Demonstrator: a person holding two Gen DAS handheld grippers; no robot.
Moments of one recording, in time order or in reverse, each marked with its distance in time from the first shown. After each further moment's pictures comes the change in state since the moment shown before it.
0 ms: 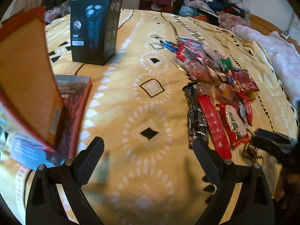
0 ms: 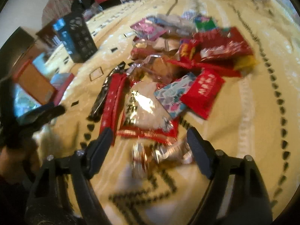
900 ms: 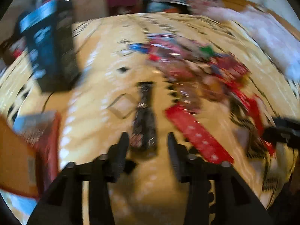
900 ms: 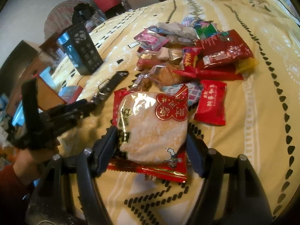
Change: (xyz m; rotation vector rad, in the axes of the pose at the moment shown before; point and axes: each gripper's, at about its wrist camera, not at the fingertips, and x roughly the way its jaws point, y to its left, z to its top) left arm 0.035 -0.043 0.024 0.281 -0.015 -0.092; right arm -0.023 0.003 -0.002 0.035 -0.096 0.070
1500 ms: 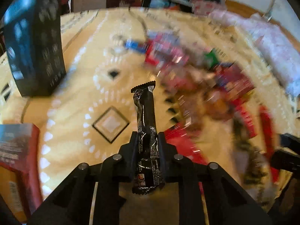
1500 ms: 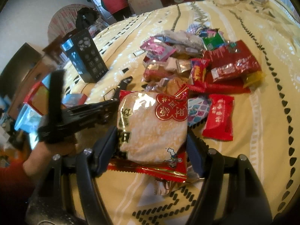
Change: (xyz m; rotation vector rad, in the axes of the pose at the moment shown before) left arm 0.029 0.009 0.035 -0.112 0.003 -0.066; right arm -0.003 0.009 0.014 -0.011 -0.054 0.012
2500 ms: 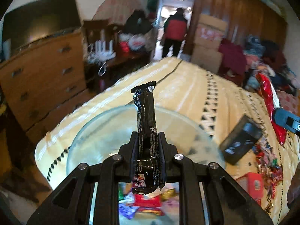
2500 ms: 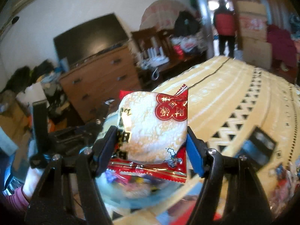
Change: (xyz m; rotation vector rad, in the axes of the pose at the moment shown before) left arm -0.361 0.358 -0.016 -0.502 -0.304 0.529; right arm 0.061 0.464 0.156 -0.555 -0.030 0.402
